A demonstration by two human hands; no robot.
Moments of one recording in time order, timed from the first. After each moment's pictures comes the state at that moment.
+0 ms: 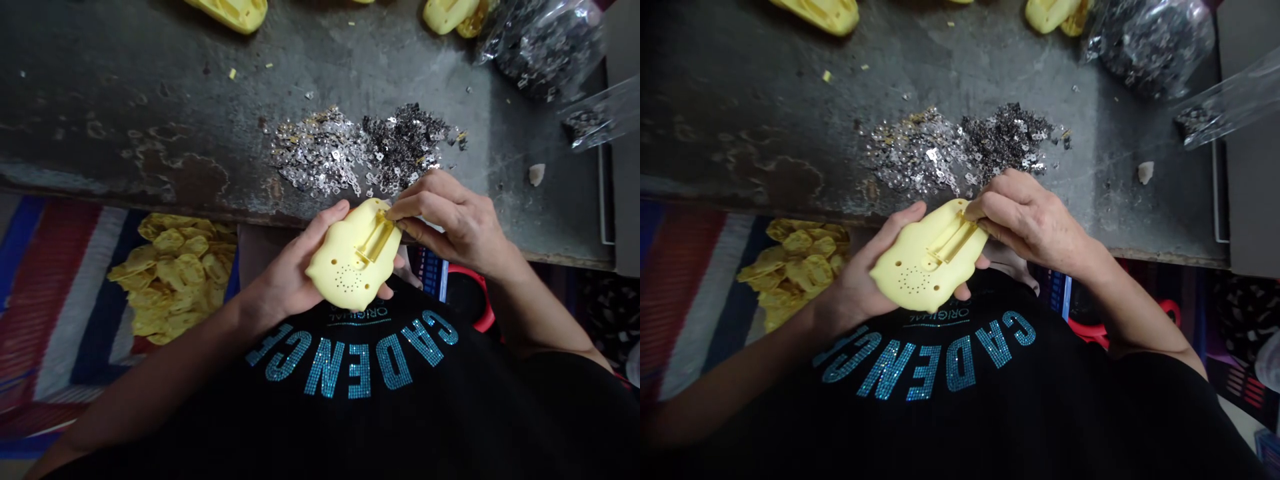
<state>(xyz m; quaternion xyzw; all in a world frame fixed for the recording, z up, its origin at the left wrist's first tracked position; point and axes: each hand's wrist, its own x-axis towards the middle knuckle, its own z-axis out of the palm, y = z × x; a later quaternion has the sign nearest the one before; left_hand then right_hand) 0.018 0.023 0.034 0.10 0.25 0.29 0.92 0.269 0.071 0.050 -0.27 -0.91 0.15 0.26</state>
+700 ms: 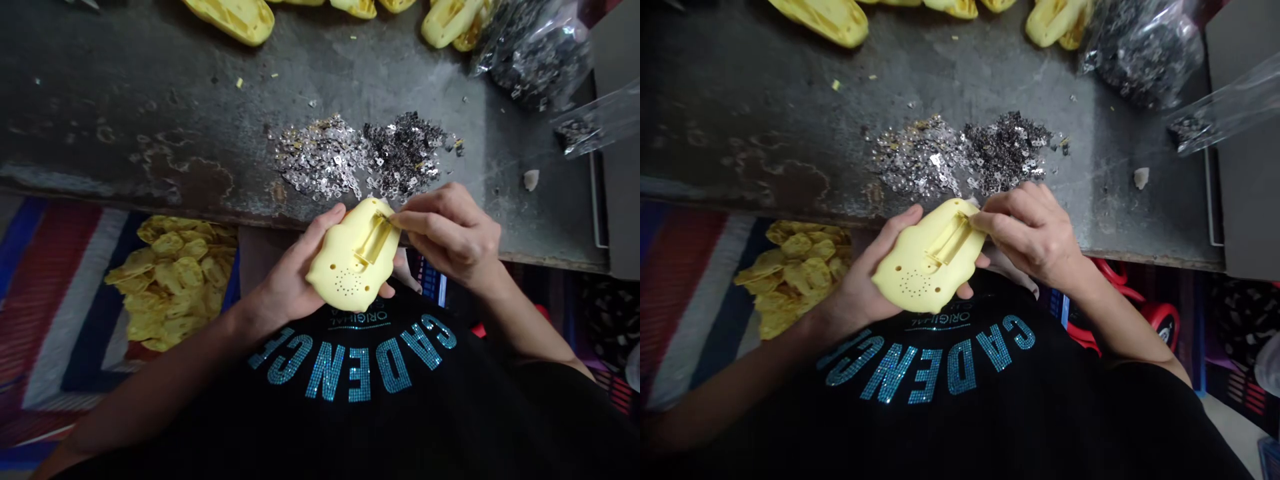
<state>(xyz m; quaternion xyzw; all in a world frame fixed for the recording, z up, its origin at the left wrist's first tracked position) 0.017 0.017 0.031 0.14 0.27 0.31 0.90 0.267 0.053 0.033 -0.29 -0.89 0.03 0.36</state>
